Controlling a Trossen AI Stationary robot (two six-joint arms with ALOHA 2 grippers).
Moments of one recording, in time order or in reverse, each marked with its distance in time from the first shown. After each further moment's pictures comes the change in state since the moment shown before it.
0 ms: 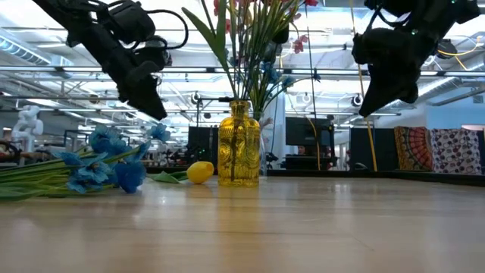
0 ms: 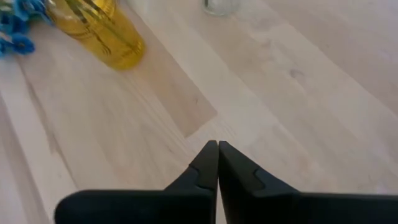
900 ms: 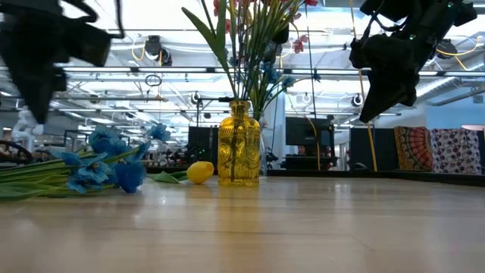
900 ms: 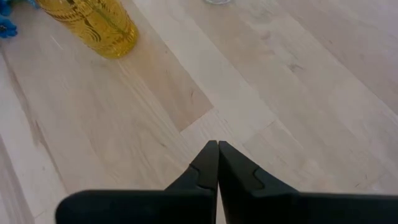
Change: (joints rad) left arm -0.819 0.092 0.116 -0.537 0.088 -0.884; right arm 0.000 0.042 0.000 0.001 0.002 -0.026
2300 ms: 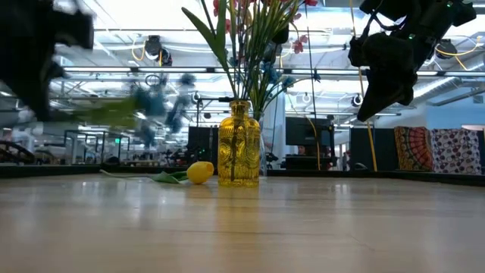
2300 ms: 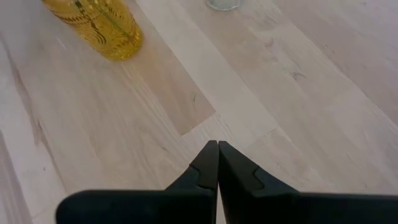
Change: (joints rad) left arm -0.231 0.060 -0.005 -0.036 -0.339 -0.079; right arm 0.000 0.000 0.000 0.019 0.003 -0.033
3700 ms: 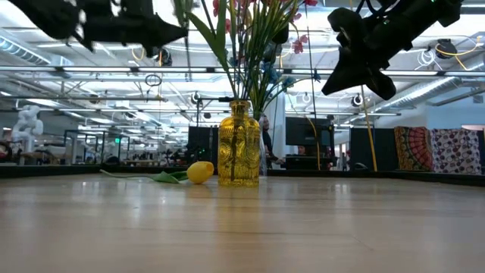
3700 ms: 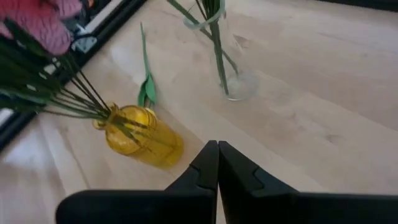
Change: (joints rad) left arm 1.364 -0.257 -0.178 1.528 0.735 0.937; right arm -0.027 0.000 0.000 0.306 0.106 0.236
